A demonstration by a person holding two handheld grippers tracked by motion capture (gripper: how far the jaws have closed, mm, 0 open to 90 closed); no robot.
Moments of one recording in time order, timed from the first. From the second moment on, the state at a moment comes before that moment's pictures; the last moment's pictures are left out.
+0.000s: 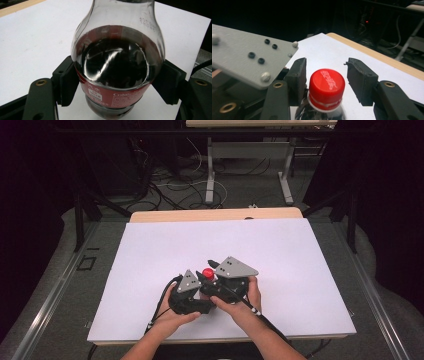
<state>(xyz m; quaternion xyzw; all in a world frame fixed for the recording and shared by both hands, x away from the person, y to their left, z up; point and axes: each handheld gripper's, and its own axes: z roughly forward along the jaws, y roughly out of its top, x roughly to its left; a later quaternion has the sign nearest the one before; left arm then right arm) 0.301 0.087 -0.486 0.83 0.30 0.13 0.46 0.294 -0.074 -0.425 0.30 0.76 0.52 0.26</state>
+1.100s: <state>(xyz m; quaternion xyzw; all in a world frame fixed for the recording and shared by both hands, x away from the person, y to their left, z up) 0.304 0.093 -0.487 0.83 0.30 0.13 0.45 0.314 -0.096 -0.407 0.20 0.80 0.54 0.15</state>
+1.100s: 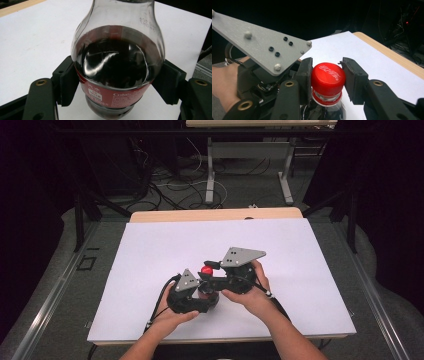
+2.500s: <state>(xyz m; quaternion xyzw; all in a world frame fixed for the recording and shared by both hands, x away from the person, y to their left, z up) 0.330 0.102 -0.465 0.81 0.33 0.15 0.47 0.306 -0.165 -0.438 0.27 0.80 0.51 0.16</state>
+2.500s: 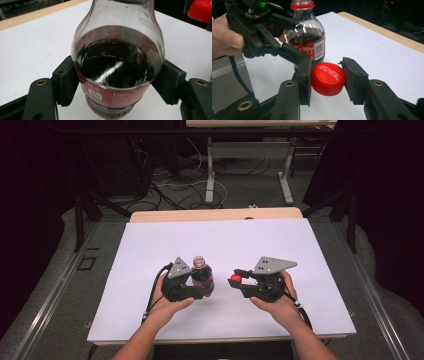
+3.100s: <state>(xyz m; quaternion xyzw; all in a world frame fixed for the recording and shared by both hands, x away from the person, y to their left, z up) 0.395 0.061 -0.446 0.80 0.34 0.16 0.47 0.309 -0.172 -0.449 0.29 0.79 0.51 0.15</state>
